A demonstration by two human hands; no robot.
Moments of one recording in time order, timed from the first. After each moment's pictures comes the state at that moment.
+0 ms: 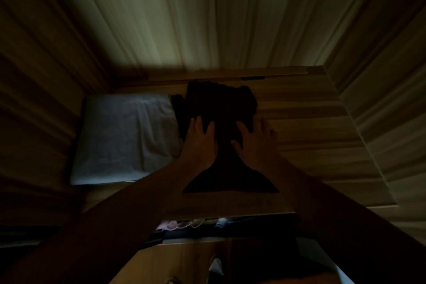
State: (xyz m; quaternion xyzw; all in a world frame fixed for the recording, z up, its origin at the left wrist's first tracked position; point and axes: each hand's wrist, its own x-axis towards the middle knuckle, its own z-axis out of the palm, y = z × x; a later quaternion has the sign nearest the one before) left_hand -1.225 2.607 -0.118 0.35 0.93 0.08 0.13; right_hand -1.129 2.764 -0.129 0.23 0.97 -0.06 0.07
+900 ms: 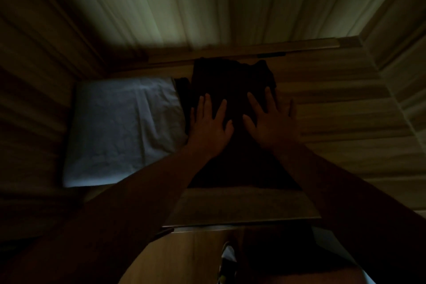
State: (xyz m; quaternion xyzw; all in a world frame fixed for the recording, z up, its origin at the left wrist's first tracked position) left_hand -1.261 2.618 -0.159 0.35 0.93 0.07 0.08; right_hand -1.168 2.784 -0.165 0.24 0.97 -0.05 0.05
